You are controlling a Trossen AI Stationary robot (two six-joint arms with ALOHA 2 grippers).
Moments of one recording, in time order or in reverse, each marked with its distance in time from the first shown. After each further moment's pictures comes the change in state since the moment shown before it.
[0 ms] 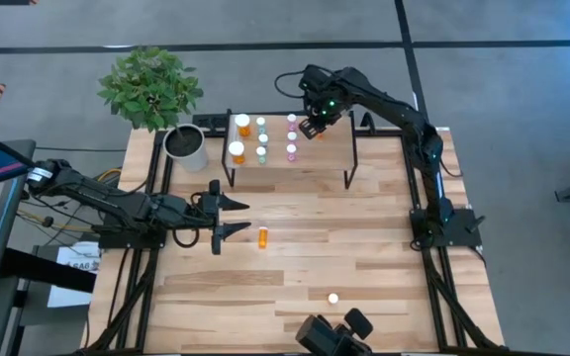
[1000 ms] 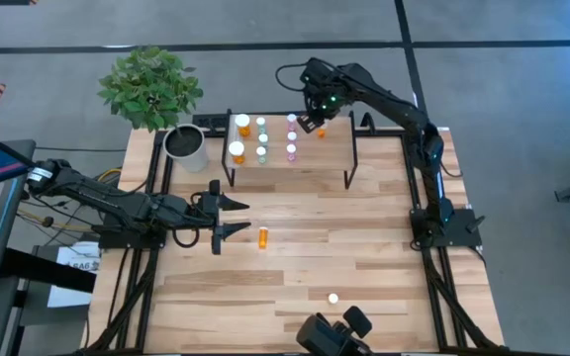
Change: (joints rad) left arm 0.000 0.000 0.000 0.000 -0.001 0.000; right arm -0.003 -0.005 0.052 0.027 0.003 0.011
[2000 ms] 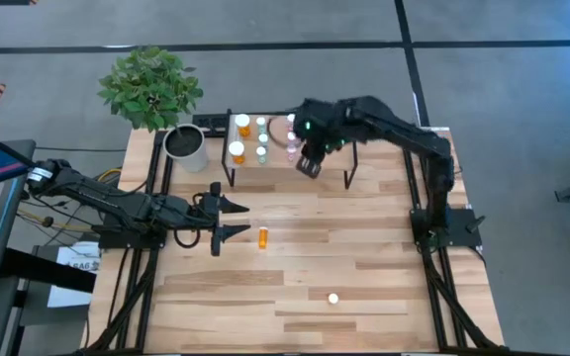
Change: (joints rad) left arm 0.000 0.000 0.000 -0.043 0.029 -0.057; right arm 0.419 -0.165 0.116 -0.131 0.167 -0.052
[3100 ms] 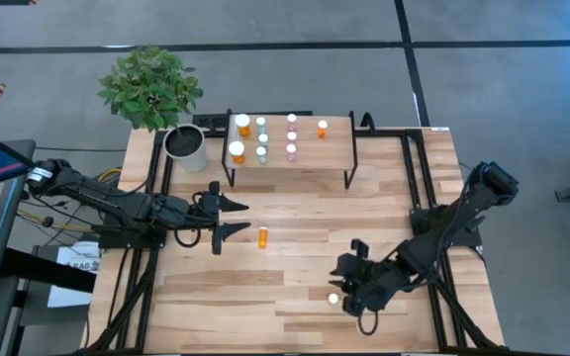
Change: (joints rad) left arm -0.001 0.000 0.000 0.000 -0.037 -0.011; right arm 0.904 -0.428 -1.231 0.936 0.284 0.675
